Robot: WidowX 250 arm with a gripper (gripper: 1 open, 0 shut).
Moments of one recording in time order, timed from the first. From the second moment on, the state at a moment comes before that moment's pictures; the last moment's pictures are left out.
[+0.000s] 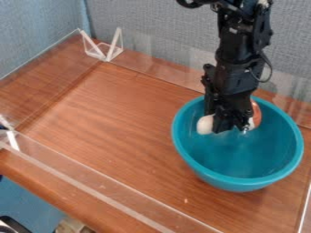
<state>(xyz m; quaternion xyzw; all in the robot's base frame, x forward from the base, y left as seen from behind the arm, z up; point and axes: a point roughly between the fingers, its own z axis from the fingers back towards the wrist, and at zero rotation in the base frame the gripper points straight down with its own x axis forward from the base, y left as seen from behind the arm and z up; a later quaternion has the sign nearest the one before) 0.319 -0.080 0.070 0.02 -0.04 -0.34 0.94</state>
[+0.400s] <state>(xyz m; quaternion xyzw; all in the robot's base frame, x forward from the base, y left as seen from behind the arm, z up) 0.319 -0.077 0.070 0.02 -0.04 -0.33 0.94</state>
